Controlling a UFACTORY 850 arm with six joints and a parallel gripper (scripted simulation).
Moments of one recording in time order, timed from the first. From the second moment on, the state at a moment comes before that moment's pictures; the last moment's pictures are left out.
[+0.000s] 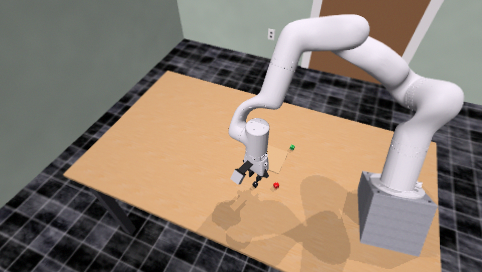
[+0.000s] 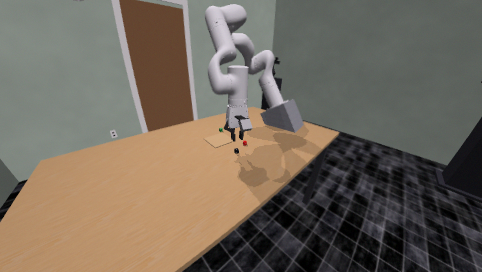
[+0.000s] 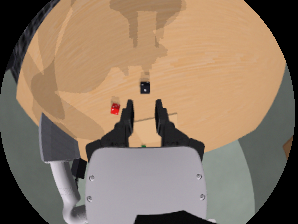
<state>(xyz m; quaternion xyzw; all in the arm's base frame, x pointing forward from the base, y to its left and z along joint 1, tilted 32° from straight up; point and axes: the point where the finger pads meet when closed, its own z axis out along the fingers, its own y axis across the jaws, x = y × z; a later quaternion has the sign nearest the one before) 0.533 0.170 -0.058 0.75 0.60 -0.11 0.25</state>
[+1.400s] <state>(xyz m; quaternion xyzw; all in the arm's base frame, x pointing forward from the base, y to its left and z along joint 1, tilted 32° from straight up) 0.538 0.153 -0.086 0.75 0.60 -0.11 0.25</state>
